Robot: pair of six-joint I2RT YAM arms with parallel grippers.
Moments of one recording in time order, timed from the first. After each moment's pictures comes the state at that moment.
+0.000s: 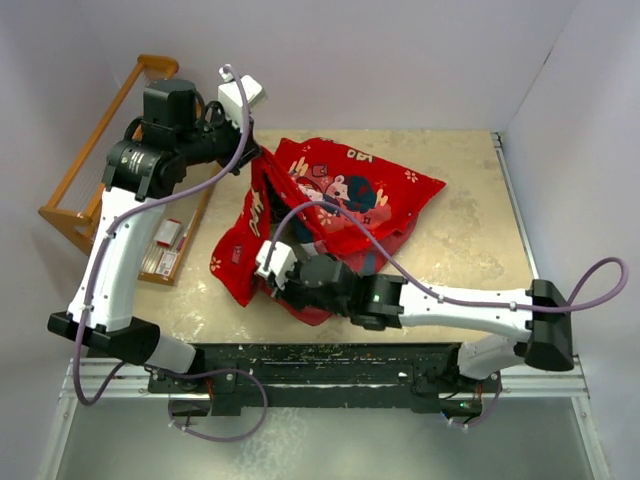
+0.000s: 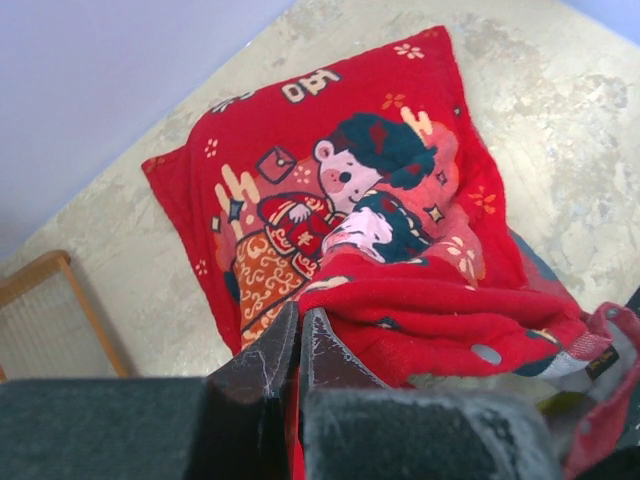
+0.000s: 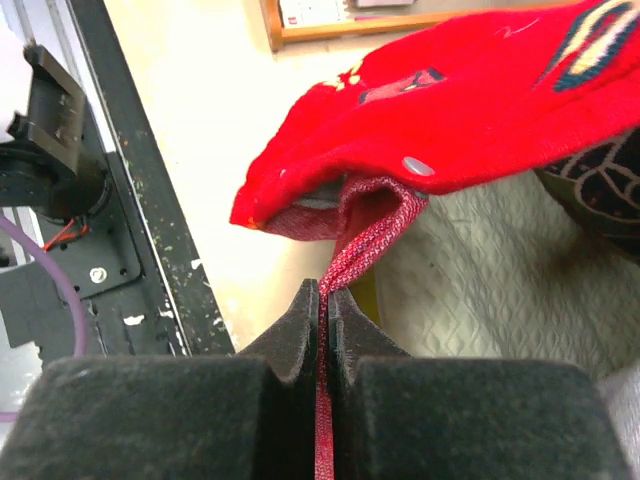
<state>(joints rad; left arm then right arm) -0.33 1.46 1.98 -0.96 0.41 0.25 1.29 1.41 1.13 -0.13 0.18 -0.06</state>
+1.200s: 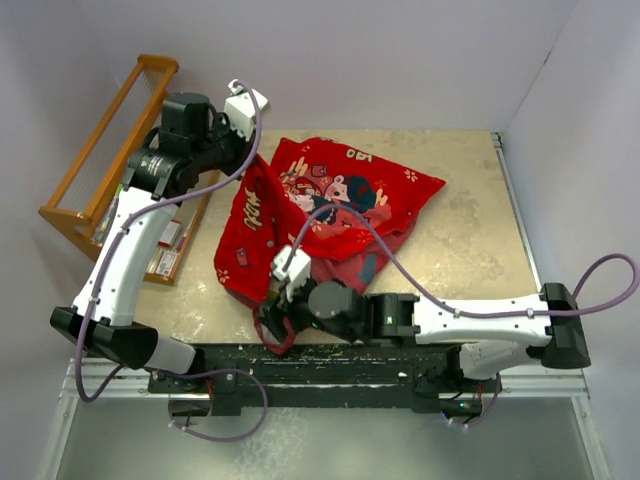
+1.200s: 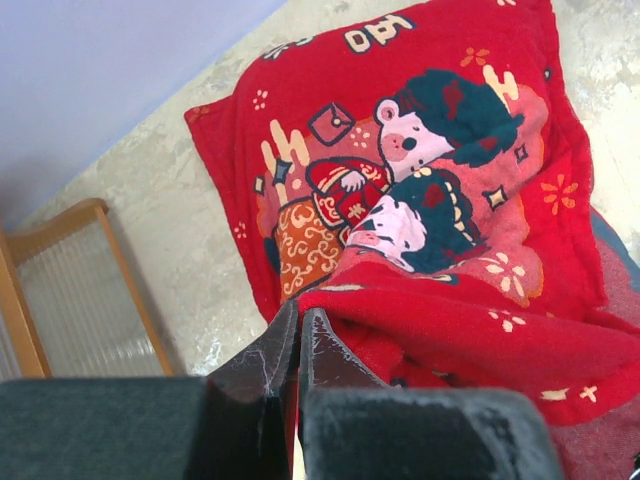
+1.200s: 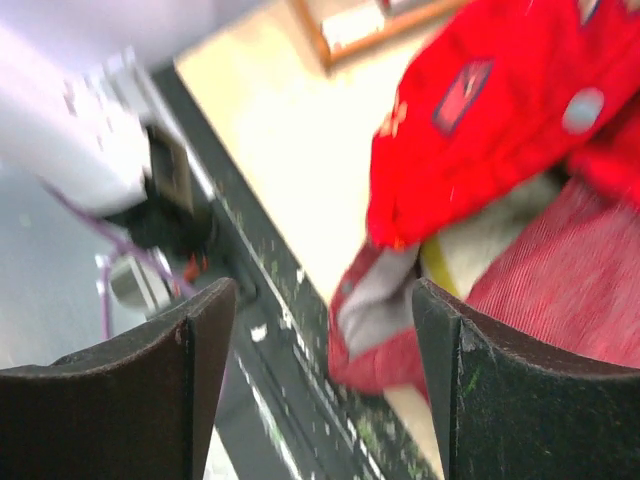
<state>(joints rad) -0.33 1.44 1.80 -0.84 0.24 0.27 1.50 1.30 1.00 -0.10 0.40 0.32</state>
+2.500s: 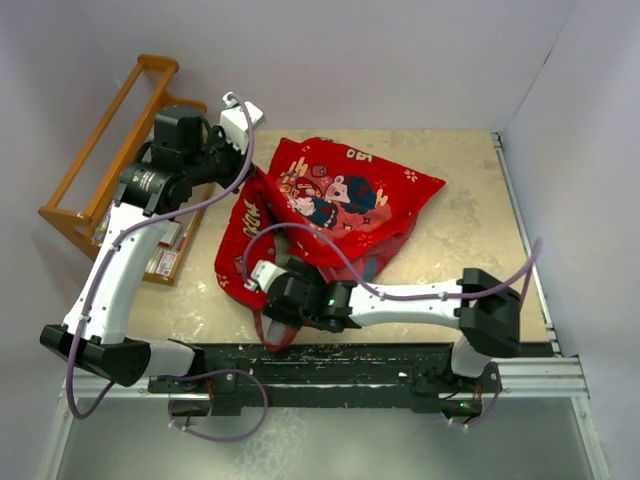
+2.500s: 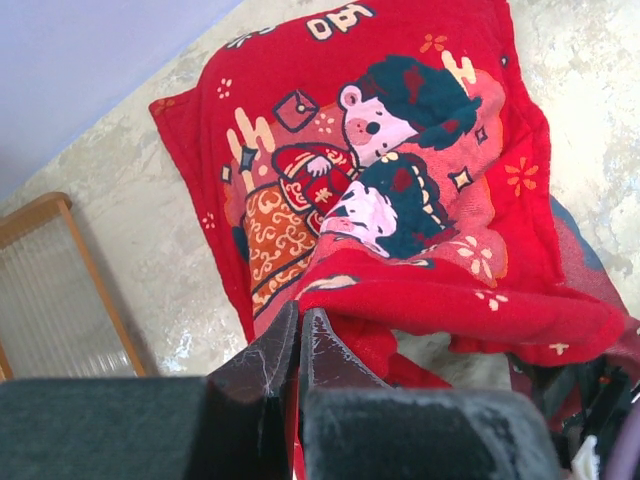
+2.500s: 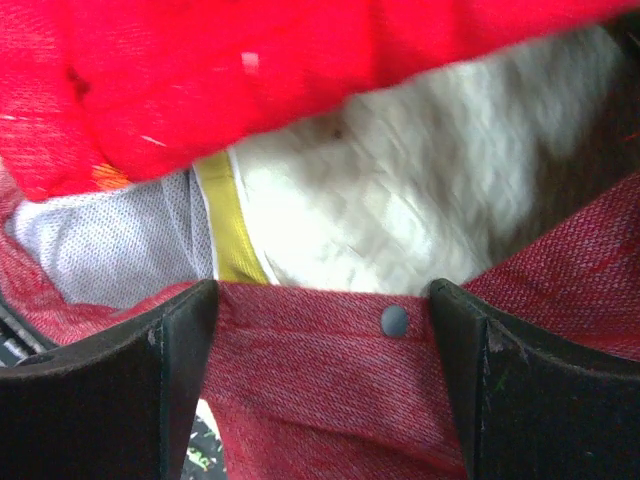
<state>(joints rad) -0.33 1.34 1.69 -0.85 0.30 0.25 1.31 1.64 1.14 -0.37 0.49 0.01</state>
